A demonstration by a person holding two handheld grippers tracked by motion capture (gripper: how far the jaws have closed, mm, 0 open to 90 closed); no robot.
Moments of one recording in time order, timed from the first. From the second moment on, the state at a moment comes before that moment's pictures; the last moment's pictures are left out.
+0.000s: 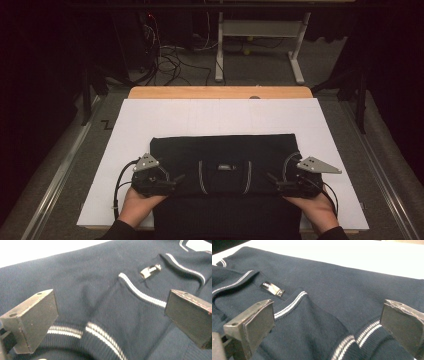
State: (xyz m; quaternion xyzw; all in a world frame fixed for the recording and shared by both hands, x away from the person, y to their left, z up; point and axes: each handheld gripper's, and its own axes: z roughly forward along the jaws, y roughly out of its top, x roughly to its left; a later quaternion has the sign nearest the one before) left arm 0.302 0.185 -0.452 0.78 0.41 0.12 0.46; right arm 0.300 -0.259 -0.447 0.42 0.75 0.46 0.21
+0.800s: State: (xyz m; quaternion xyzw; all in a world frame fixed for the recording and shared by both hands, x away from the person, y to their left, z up) left arm 0.332 0.133 -0.438 0.79 0.41 0.09 0.45; right arm 0.329 -0.217 -0.444 0.39 0.78 0.44 0.20
